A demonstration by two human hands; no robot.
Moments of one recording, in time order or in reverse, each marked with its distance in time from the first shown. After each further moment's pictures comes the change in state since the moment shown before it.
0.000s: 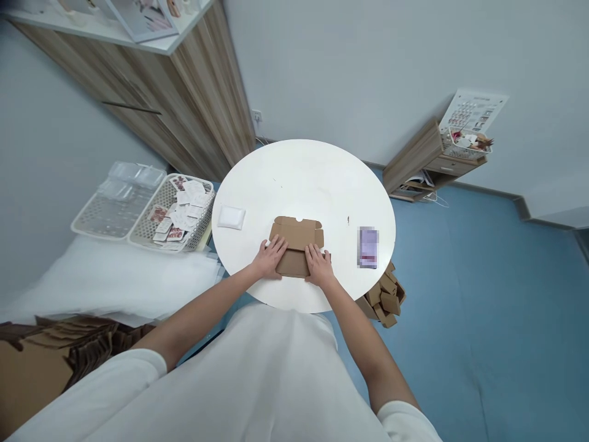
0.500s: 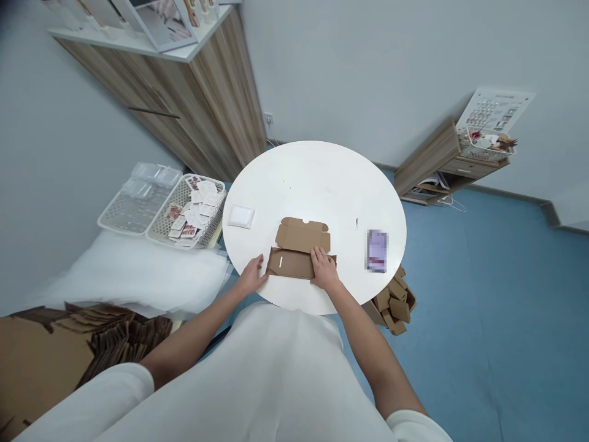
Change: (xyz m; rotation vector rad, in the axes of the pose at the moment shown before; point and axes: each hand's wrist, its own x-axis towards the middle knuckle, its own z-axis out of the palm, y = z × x) left_hand -0.070 -0.032 0.062 -0.606 0.267 -0.419; right_hand -0.002 -0.004 -0.001 0.151 -0.049 0.022
